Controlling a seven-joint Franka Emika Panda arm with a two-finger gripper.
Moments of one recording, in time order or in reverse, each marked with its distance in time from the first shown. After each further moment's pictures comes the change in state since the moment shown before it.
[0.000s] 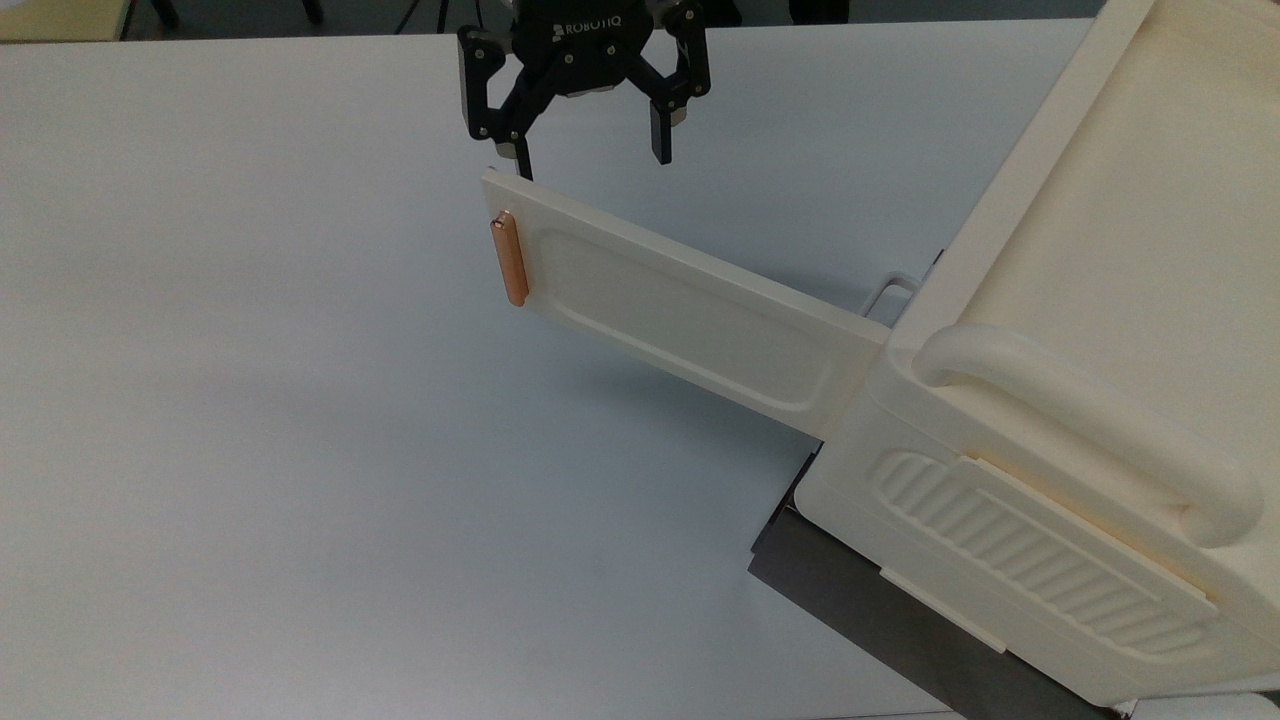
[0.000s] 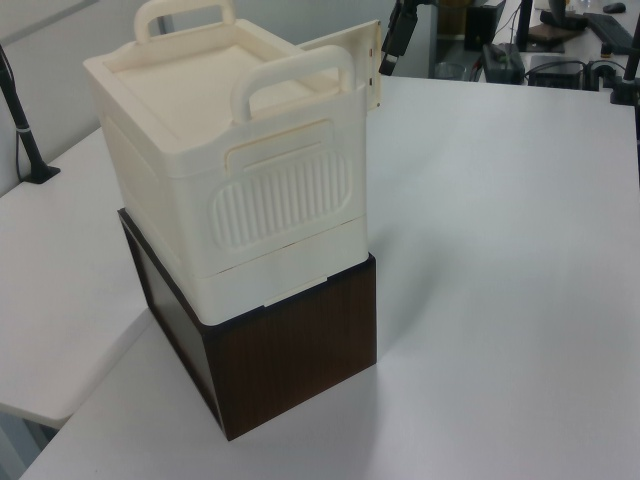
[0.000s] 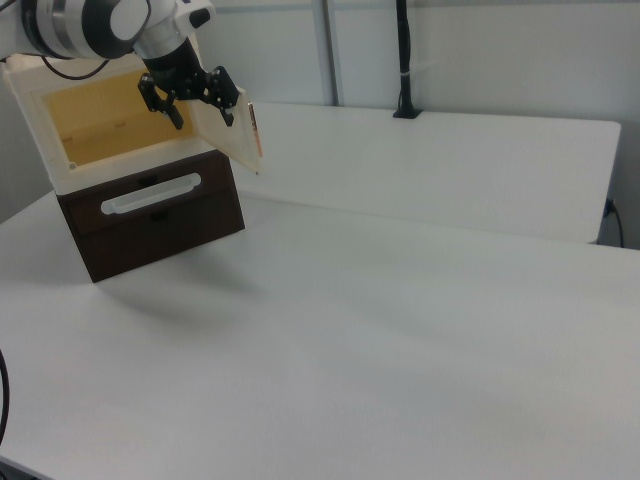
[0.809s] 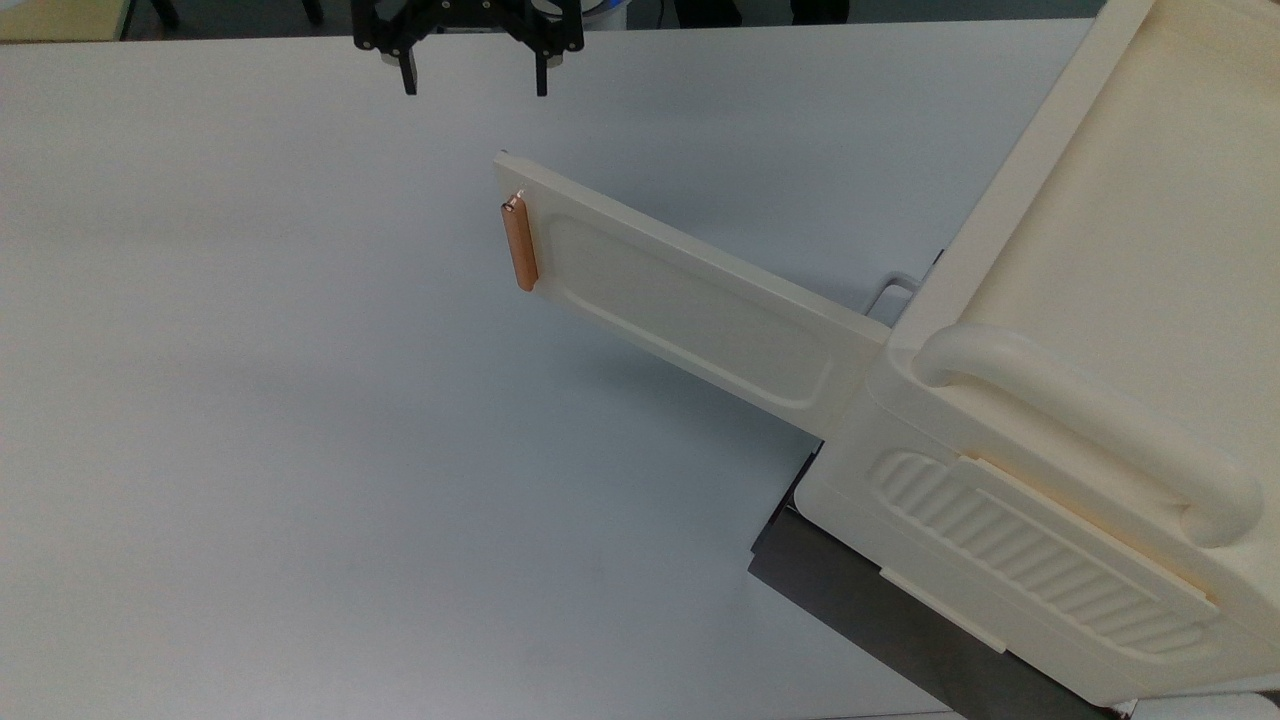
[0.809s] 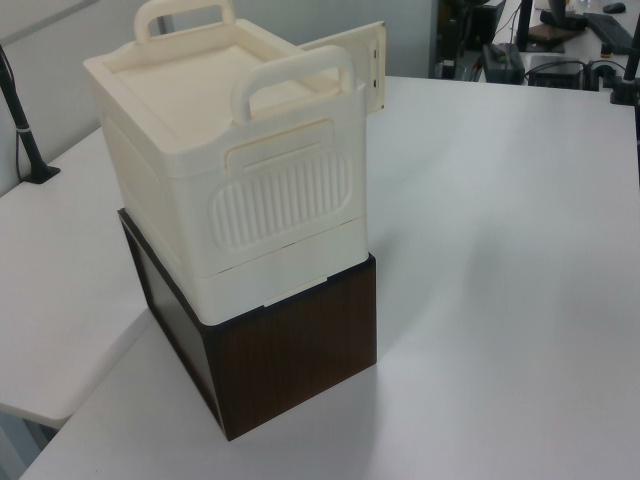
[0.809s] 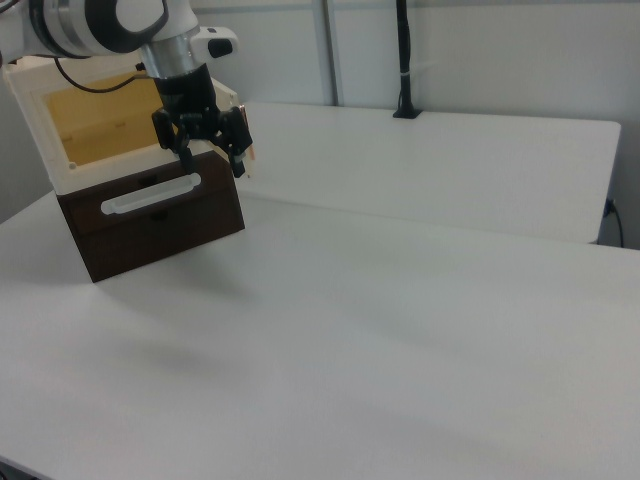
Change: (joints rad) arm -0.095 -0.082 0.003 -0.071 -0.102 -0.320 0.151
